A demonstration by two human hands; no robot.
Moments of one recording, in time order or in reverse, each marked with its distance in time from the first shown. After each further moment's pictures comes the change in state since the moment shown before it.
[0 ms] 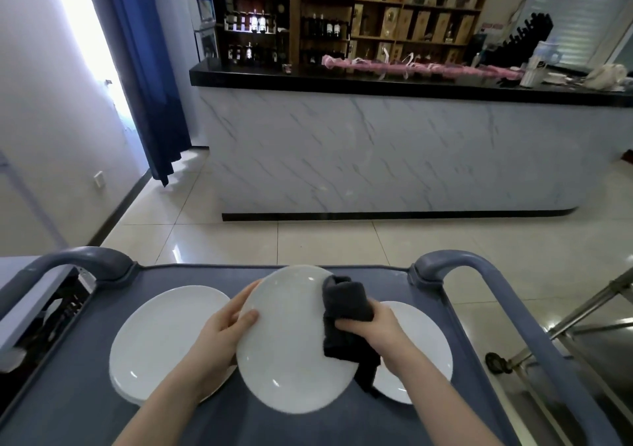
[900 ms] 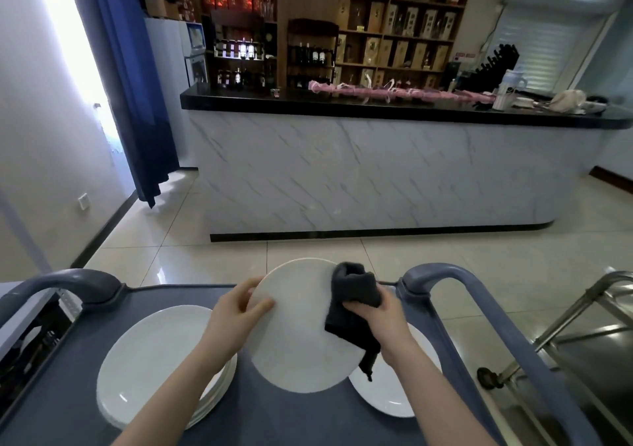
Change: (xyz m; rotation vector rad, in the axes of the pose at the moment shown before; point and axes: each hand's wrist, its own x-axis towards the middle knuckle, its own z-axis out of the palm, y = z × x) left_hand 0.025 0.035 0.020 0.358 0.174 0.160; right_hand -0.004 -0.037 -0.009 0.085 0.203 -0.182
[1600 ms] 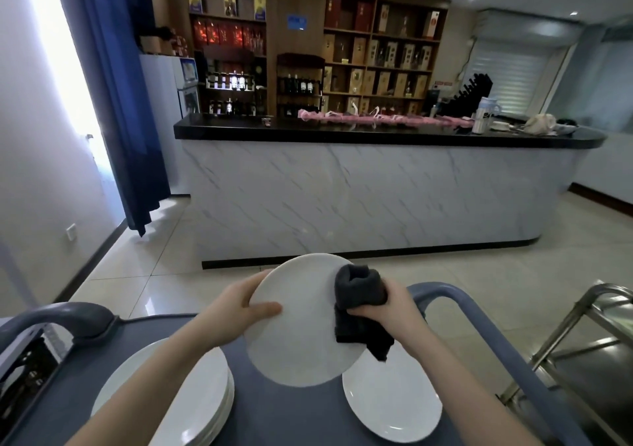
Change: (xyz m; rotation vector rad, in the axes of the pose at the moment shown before) left_hand 0.022 0.068 -0.026 0.195 -0.332 0.186; right_hand -0.001 -0.064 -0.018 -0.415 -0.034 -0.165
